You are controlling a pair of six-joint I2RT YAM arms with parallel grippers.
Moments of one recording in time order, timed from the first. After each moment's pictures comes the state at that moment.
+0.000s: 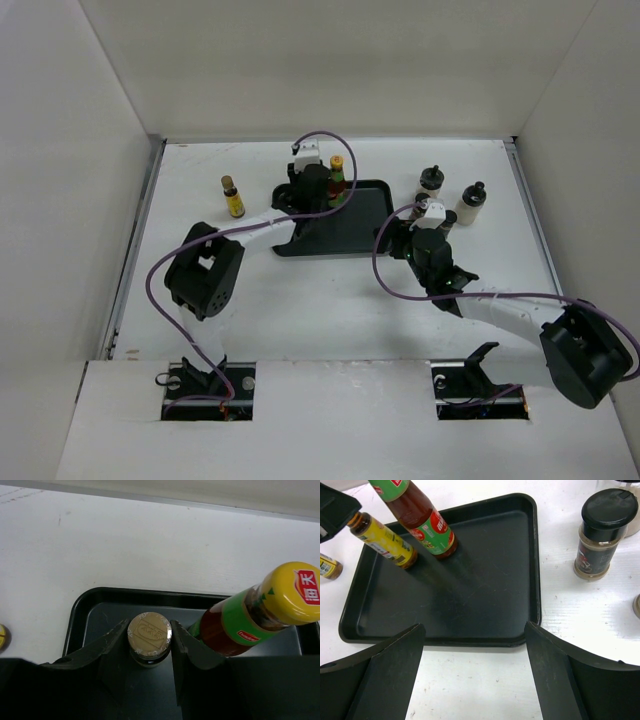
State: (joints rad) left arm -0.62 1.87 1.24 0.26 -0.64 -0.35; right arm 0.63 1.23 0.51 0.44 0.39 0.47
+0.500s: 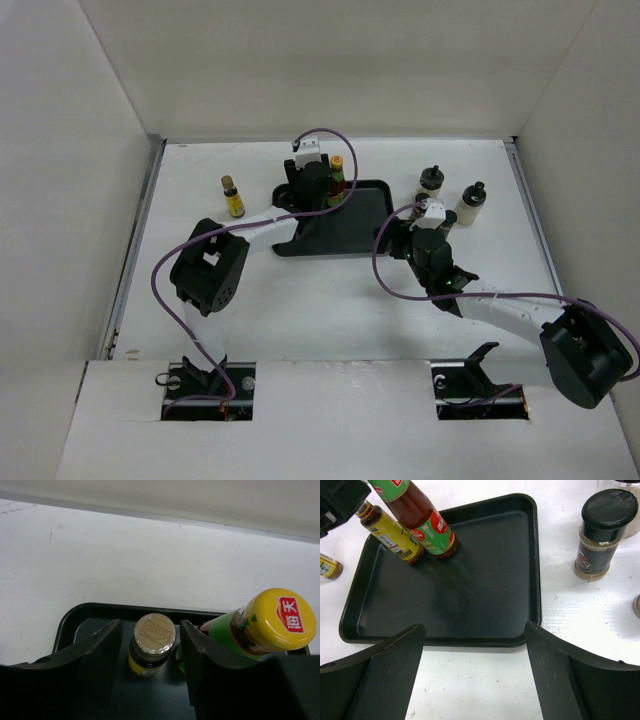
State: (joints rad) left arm -0.61 1.92 1.27 0.35 -0.64 -0.34; right arm 0.63 1.23 0.51 0.44 0.39 0.47
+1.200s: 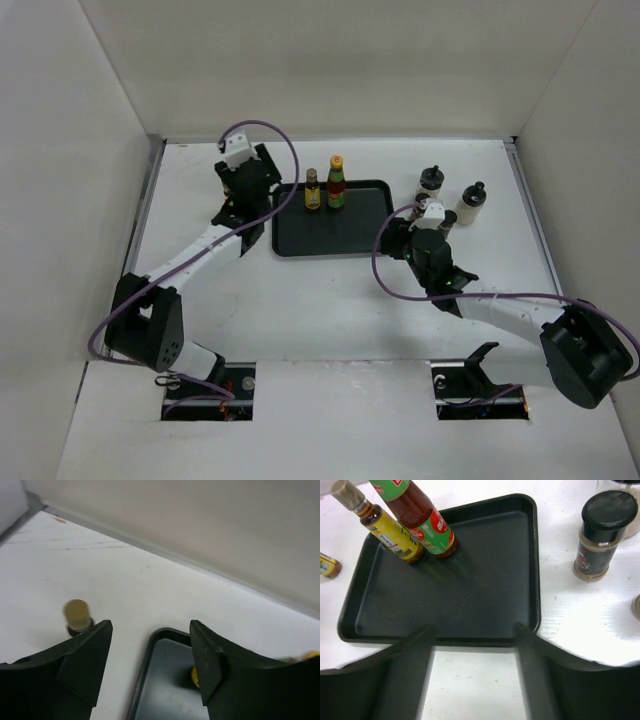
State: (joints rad) left arm -0.47 1.47 1.01 0.29 -0.68 -0.38; right arm 0.63 1.23 0.51 0.44 0.39 0.46
